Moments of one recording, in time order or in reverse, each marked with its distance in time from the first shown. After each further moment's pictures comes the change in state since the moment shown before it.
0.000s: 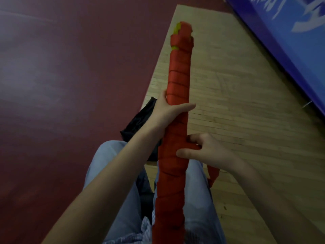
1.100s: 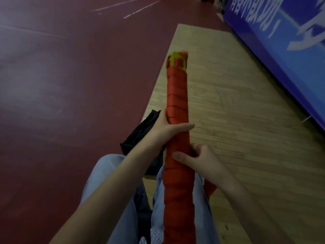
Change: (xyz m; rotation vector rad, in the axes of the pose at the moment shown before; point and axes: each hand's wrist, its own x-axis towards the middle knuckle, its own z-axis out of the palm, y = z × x) left_hand -0.003 0.002 -0.006 -0.034 -0.074 -0.022; right_hand 0.004 -0.016 0.010 0.006 0.215 0.044
